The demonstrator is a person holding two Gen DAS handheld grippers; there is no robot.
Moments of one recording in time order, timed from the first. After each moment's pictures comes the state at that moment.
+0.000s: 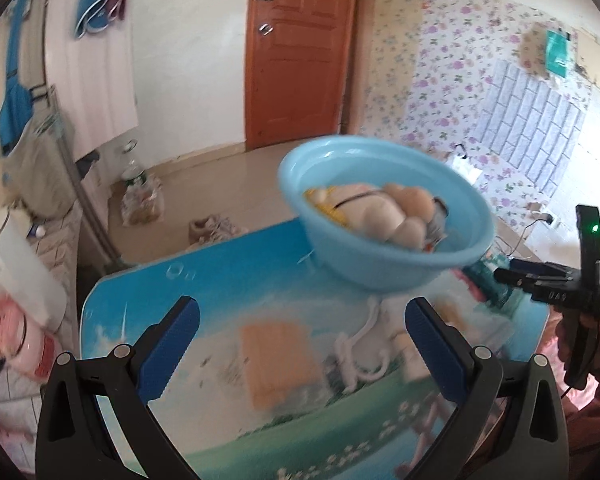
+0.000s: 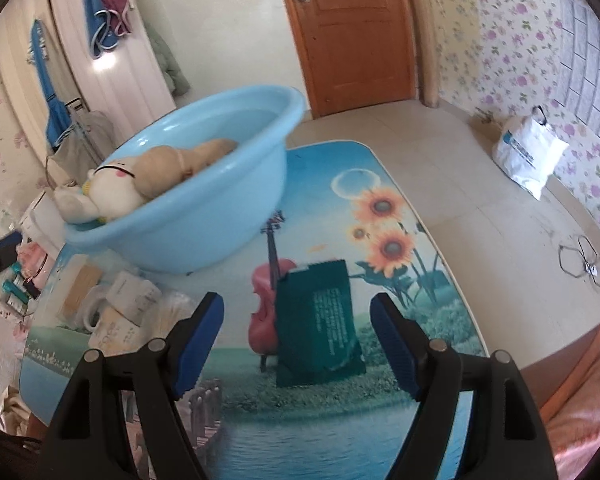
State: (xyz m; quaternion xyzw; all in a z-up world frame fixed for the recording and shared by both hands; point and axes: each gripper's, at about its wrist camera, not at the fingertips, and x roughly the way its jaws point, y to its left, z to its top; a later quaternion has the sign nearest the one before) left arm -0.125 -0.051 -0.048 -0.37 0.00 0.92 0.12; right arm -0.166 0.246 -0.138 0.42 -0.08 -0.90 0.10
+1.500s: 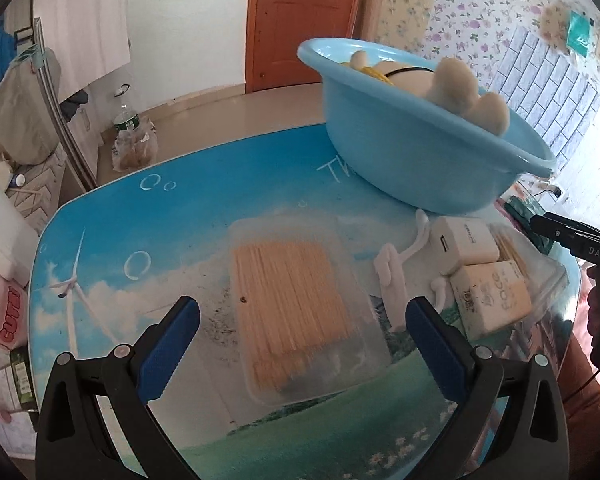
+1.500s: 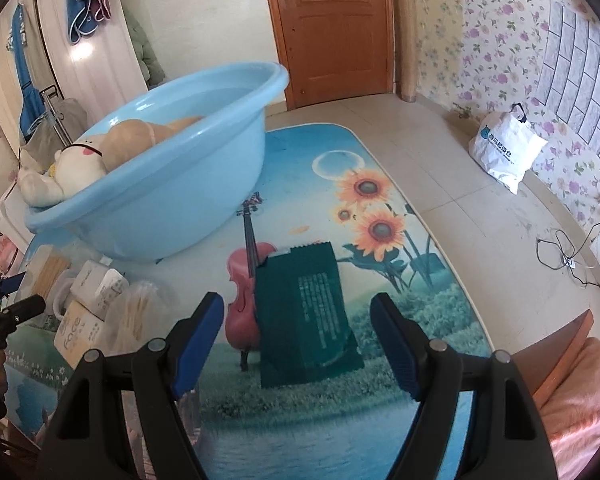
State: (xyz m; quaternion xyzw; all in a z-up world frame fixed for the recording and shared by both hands) left arm -0.145 -0.053 -0.126 -0.45 0.00 0.88 0.12; right arm -0.171 0.235 -0.156 0.43 -0.04 -0.90 0.05
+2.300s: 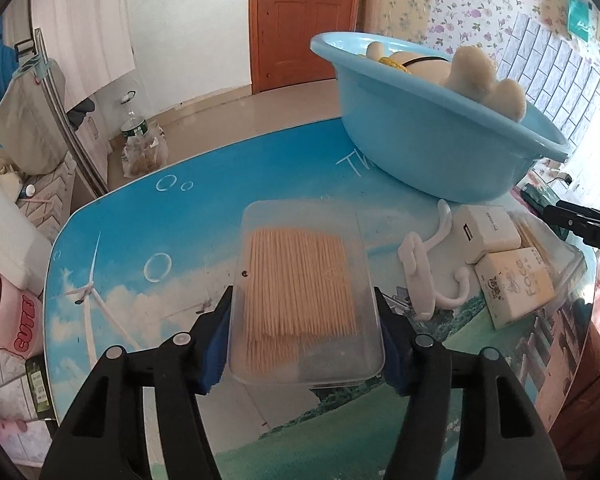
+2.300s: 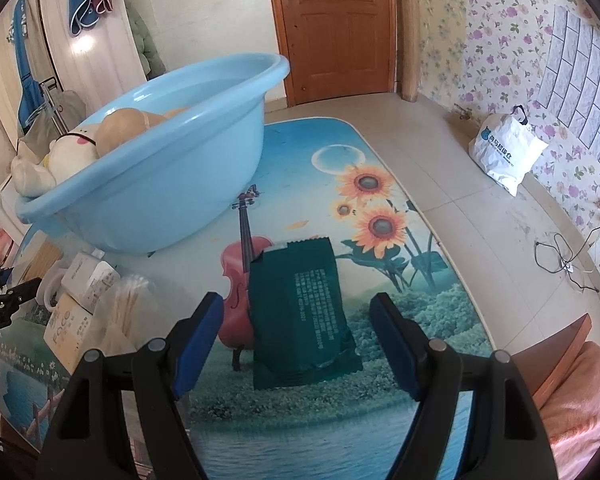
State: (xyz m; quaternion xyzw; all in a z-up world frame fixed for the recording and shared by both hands) left arm -0.147 -0.059 -0.130 -0.45 0.02 0.88 0.11; right arm -0.169 0.235 -0.158 0.43 -0.03 -0.90 0.05
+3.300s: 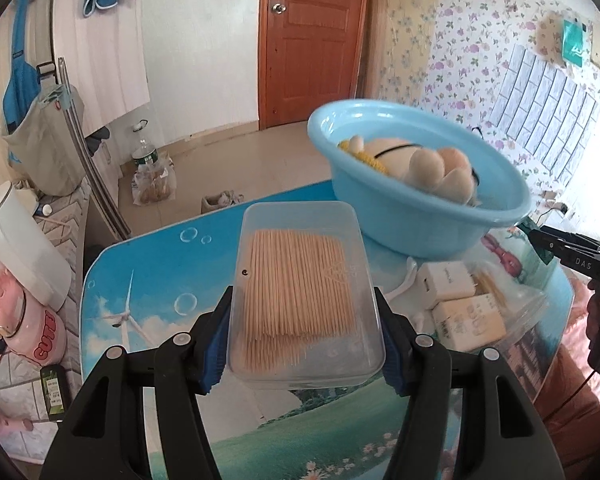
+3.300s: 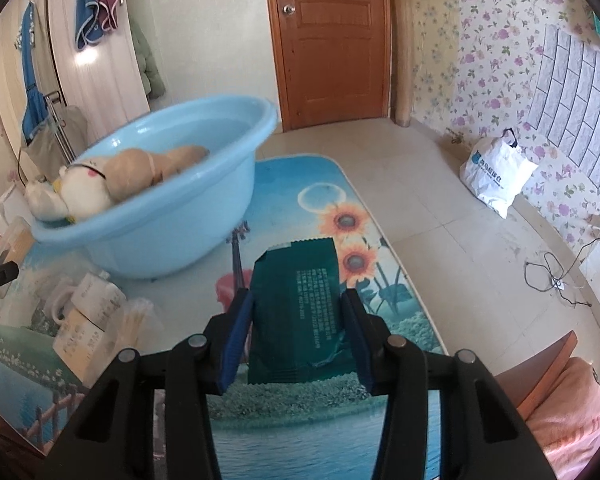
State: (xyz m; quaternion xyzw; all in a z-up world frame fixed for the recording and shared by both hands) left arm -0.130 -0.057 -0.076 -0.39 0.00 0.91 0.10; right arm -0.161 0.243 -0.132 0.38 -0.03 -0.92 0.05
